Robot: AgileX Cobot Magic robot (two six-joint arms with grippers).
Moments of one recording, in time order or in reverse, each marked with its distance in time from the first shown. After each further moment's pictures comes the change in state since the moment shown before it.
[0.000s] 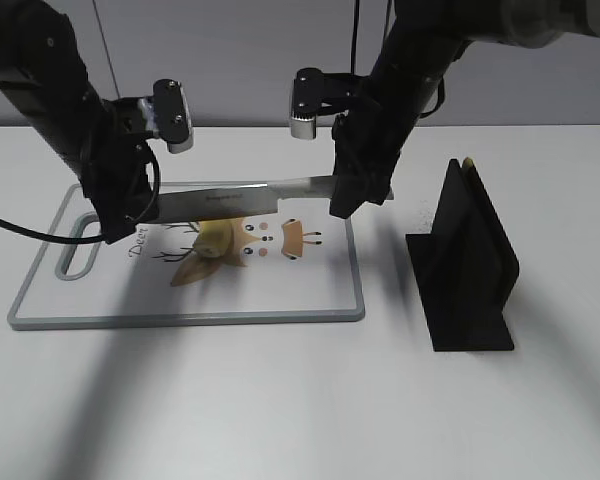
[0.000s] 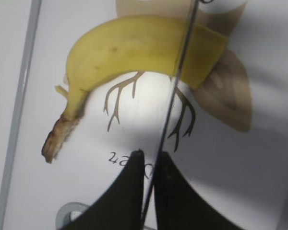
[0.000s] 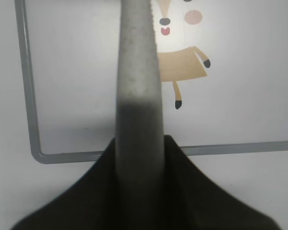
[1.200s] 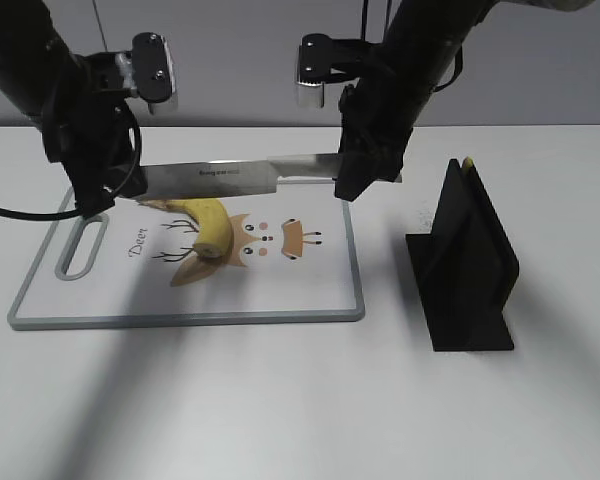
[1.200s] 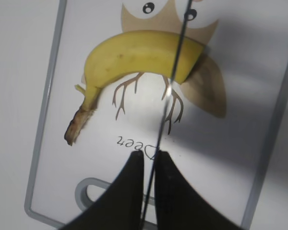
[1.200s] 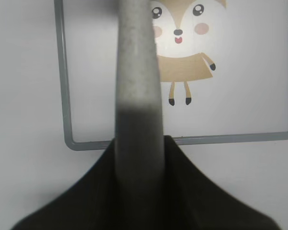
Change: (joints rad) left arm -0.010 -0.137 0.000 -0.012 0.112 0.000; right arm -0.002 -0.080 0.005 0.021 0.077 0.013
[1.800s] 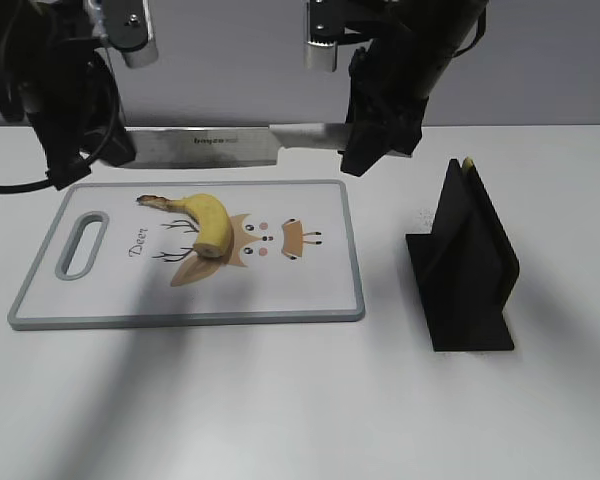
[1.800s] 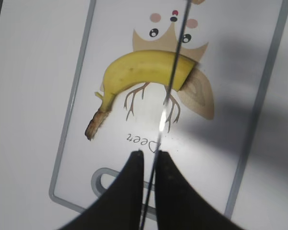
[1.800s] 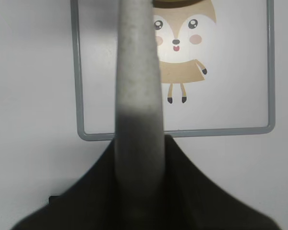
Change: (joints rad) left arm -0.003 -0.124 0.000 -0.028 0.056 0.000; right arm 0.000 -0.089 0.006 0.001 0.037 -0.009
